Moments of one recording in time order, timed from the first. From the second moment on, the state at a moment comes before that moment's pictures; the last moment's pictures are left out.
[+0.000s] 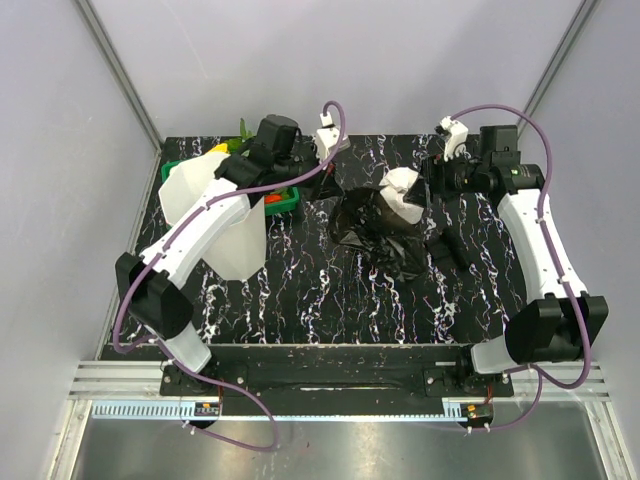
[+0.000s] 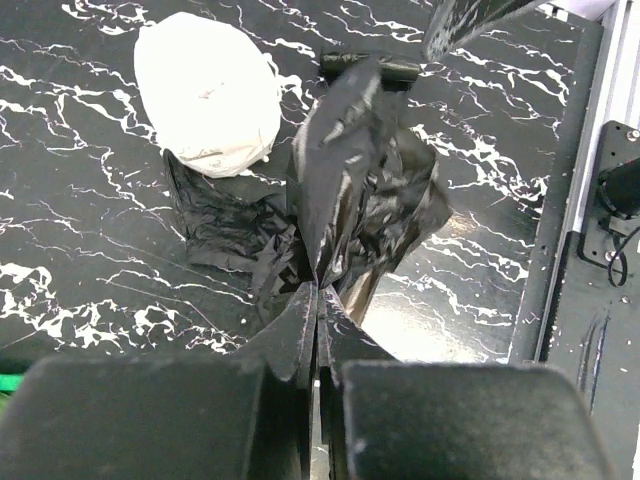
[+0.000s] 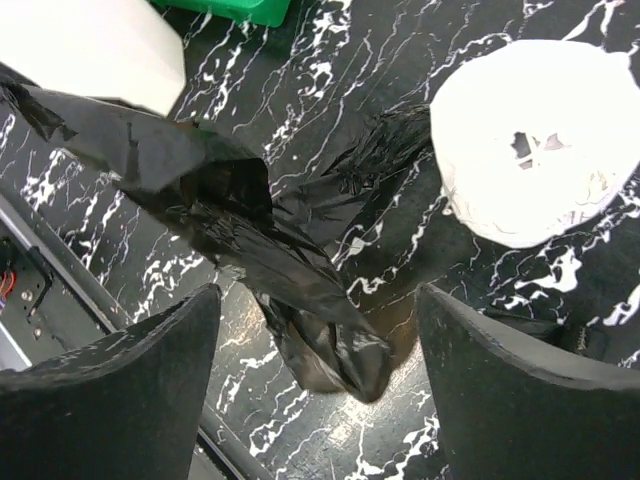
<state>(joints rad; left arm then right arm) -0.55 1.66 1.69 -0.59 0.64 0.23 0.05 1.45 1.49 -0.78 -0.67 -0.13</state>
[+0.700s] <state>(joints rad) -0.55 1.75 1.90 -0.66 0.63 0.18 0.24 1.37 1.17 -0.69 -0.82 -0.30</state>
